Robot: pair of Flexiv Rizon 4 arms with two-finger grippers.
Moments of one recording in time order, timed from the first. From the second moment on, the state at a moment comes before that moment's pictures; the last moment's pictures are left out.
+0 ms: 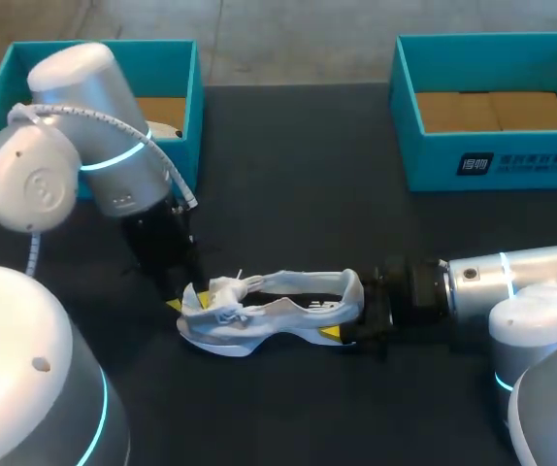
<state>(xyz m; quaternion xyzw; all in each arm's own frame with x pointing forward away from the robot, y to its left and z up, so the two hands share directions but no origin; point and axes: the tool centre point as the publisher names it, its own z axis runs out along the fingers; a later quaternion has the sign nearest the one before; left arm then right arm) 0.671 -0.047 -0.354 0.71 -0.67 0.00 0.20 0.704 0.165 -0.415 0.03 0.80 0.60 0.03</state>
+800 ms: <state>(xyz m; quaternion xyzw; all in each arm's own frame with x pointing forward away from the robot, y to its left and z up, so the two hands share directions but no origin) 0.653 -0.048 -0.241 0.57 -0.81 0.09 0.13 0.704 0.165 -0.415 0.03 0.80 0.60 0.03</state>
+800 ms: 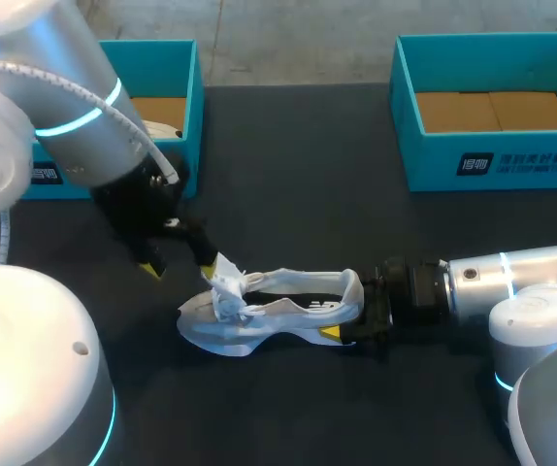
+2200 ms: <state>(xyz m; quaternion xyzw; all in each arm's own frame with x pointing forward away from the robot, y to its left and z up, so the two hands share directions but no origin) 0.639 -0.102 -0.175 0.09 -0.99 0.05 0.08 0.704 0.165 -0.415 0.03 0.80 0.60 0.03</state>
